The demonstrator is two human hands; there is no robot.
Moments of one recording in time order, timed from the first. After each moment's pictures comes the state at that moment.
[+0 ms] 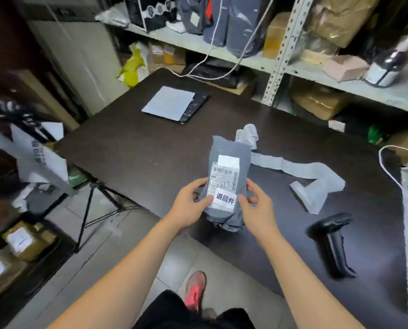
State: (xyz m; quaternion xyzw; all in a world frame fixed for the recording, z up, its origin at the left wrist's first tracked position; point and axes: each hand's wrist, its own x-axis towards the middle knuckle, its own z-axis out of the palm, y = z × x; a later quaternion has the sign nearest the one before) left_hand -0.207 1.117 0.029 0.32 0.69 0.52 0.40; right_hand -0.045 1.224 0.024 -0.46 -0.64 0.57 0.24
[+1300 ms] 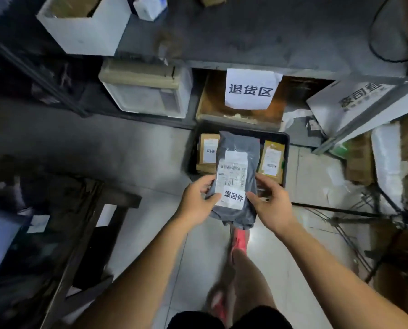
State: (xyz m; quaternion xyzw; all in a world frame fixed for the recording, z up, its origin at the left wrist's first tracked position) left_hand -0.577 0.406 -0.166 -0.23 0.79 0.56 0.09; right_hand -0.639 0.596 -0.157 0.01 -0.84 0.50 -0.22
